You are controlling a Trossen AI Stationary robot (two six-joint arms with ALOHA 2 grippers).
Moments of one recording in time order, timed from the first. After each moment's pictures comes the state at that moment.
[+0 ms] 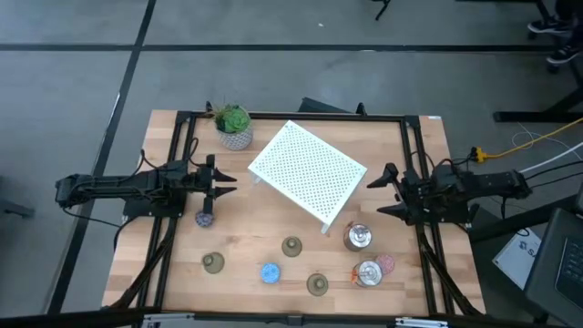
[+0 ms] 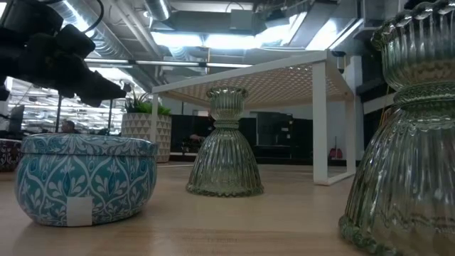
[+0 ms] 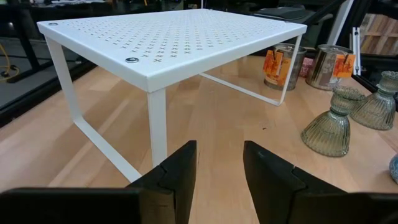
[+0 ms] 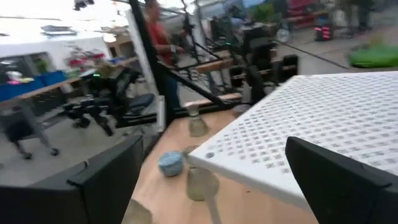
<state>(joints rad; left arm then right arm) 0.16 0.24 0.01 0.03 0.04 -0.06 0.16 0.13 0.18 -0.05 -0.06 0.27</state>
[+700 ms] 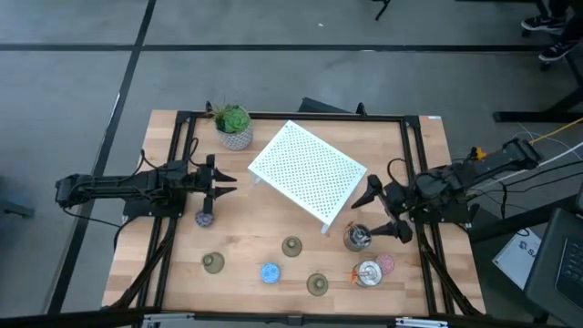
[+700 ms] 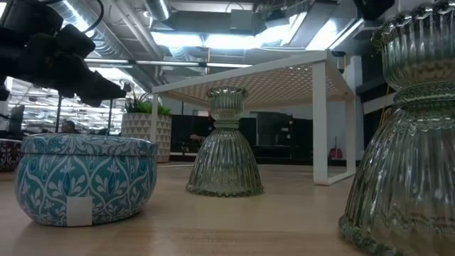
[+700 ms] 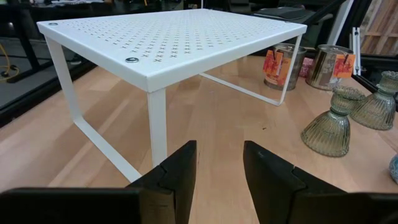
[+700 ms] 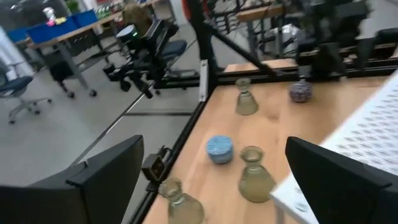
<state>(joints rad) 0.16 0.24 0.01 0.03 0.04 -0.06 0.43 0.79 0.64 -0.06 -0.03 0.27</state>
